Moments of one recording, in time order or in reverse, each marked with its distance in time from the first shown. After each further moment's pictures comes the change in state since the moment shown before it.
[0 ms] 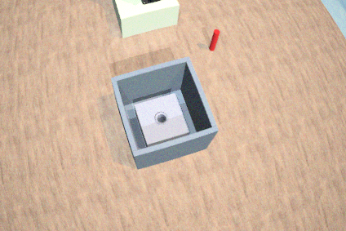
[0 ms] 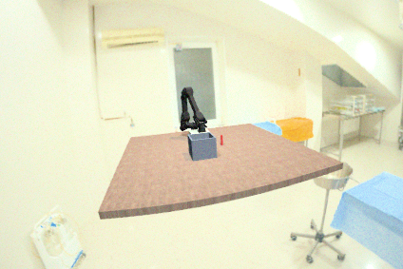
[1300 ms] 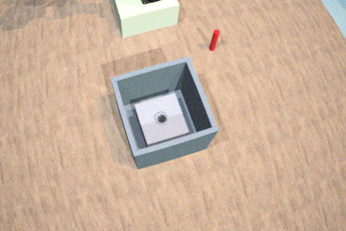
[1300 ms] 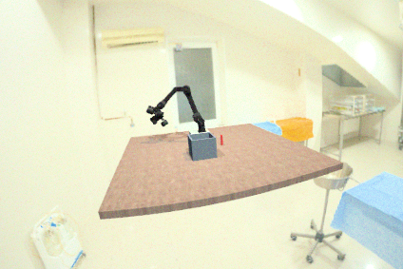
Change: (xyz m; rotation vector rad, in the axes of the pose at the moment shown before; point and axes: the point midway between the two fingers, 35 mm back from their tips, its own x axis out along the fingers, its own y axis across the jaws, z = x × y) arm -0.357 -0.154 -0.038 0.630 -0.662 -0.839
